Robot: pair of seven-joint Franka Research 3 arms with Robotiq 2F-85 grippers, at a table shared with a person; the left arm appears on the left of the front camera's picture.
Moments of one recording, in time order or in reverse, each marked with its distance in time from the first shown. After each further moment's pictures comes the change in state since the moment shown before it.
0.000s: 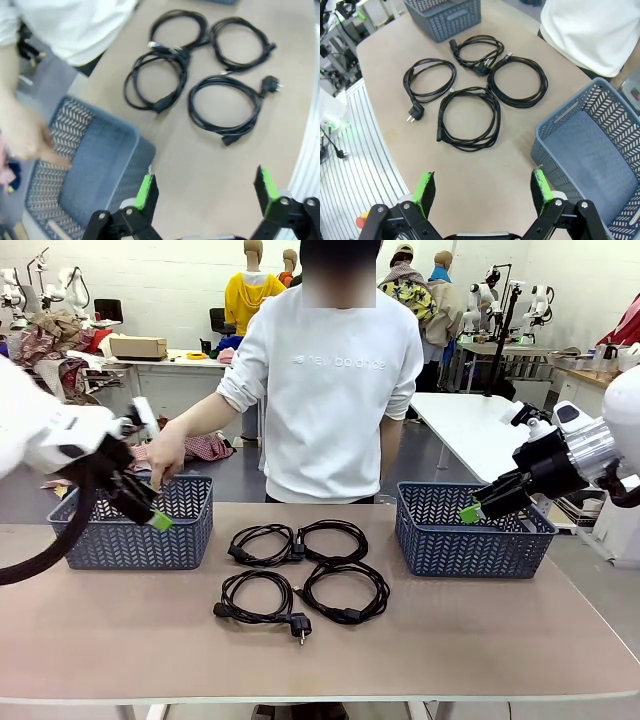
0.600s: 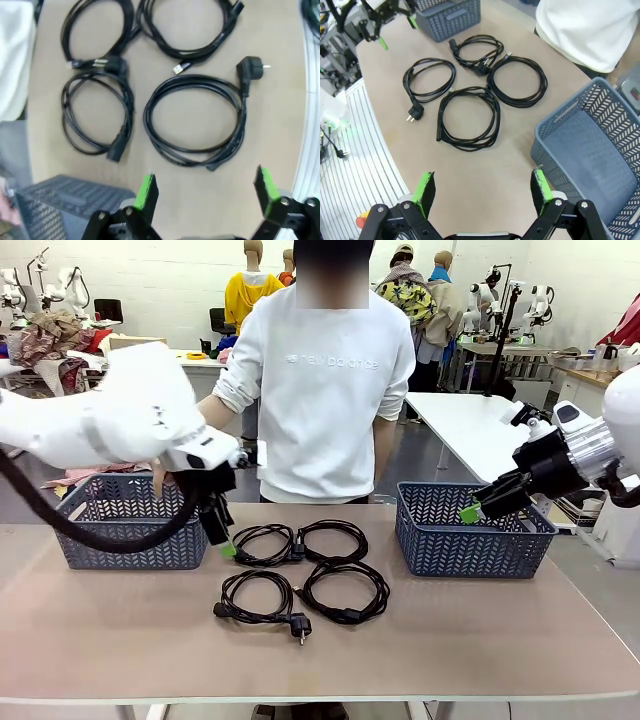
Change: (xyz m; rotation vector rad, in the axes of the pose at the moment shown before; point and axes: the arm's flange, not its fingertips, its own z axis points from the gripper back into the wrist) left arm 0.098 -0.008 -0.135 -0.222 0.336 -0.268; right arm 0.000 0.000 0.000 -0.002 0.001 0.000
